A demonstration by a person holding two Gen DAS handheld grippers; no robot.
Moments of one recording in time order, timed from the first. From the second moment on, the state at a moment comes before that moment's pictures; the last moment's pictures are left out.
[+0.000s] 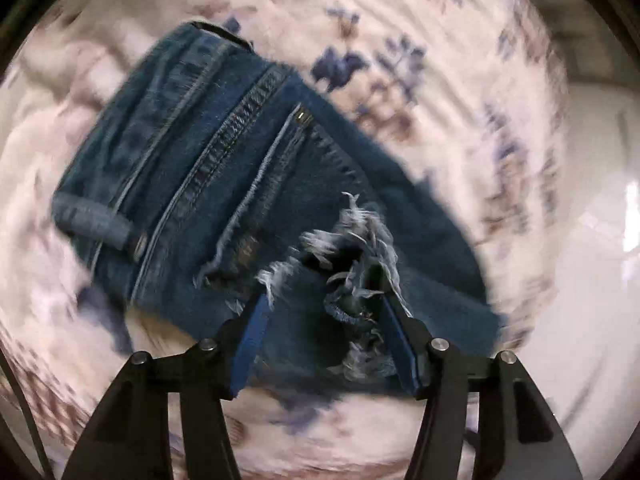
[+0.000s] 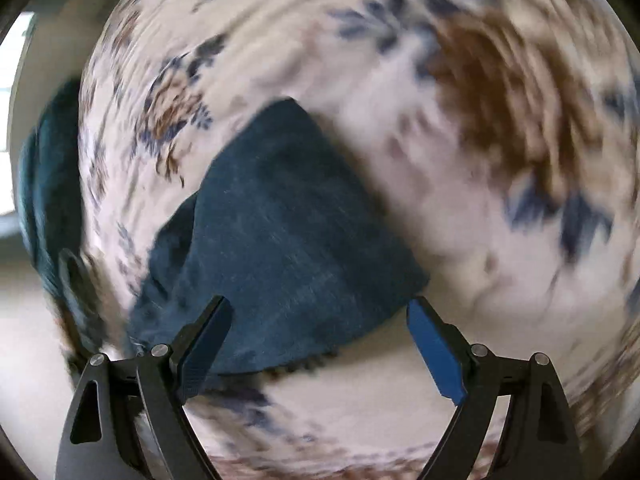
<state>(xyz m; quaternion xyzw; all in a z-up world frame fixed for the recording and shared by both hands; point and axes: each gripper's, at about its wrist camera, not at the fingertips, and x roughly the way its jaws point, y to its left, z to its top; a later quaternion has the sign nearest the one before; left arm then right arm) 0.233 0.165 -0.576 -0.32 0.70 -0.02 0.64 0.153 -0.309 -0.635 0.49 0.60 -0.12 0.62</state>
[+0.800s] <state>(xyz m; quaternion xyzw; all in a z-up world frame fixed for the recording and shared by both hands) 0.219 0.125 -0.590 -0.08 0.73 -0.04 0.68 0.143 -0.287 -0.678 0.49 0.65 -0.10 0.57</state>
